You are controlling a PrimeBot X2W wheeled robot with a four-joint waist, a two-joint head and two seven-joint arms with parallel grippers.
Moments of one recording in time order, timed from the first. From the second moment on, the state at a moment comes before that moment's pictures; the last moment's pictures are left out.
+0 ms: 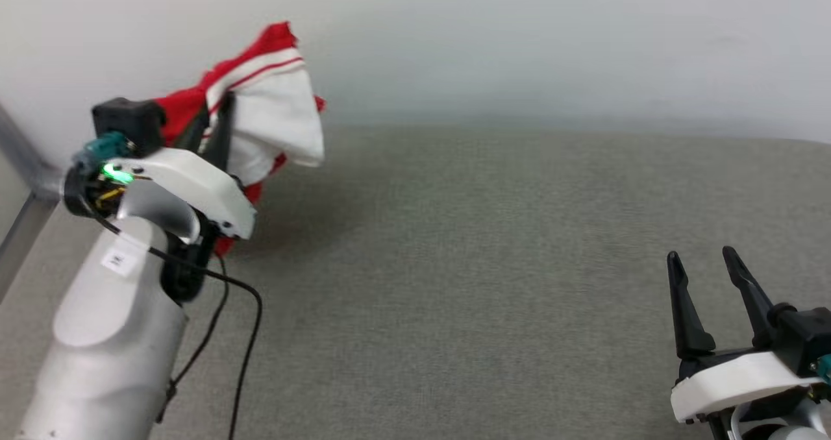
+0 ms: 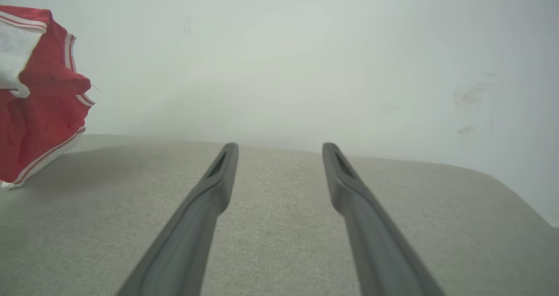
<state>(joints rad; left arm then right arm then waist) -0.73 0.39 -0.34 0.60 -0.57 -0.08 -0.10 0.00 -0.05 -0.08 -0.07 0.08 0.13 -0.07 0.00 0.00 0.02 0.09</state>
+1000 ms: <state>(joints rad) -0.38 0.08 -0.84 0.47 -0.61 -0.13 -0.03 -0.03 -0.05 -0.10 -0.12 0.08 0.13 -0.06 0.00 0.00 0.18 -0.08</state>
